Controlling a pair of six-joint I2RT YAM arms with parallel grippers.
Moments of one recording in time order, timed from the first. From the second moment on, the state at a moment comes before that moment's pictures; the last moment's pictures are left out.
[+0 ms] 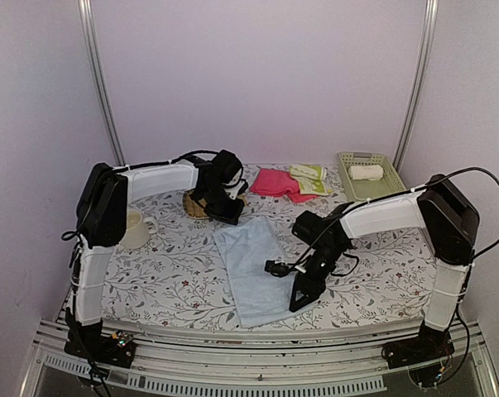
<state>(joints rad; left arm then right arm) -0.65 2.24 1.83 -0.78 0.08 -0.21 0.79 1.93 1.16 -0.76 -0.72 -0.39</state>
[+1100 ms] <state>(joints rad) -0.75 2.46 2.00 -0.53 0.23 -0.27 0.30 1.44 1.17 -0.58 -0.56 -0.35</state>
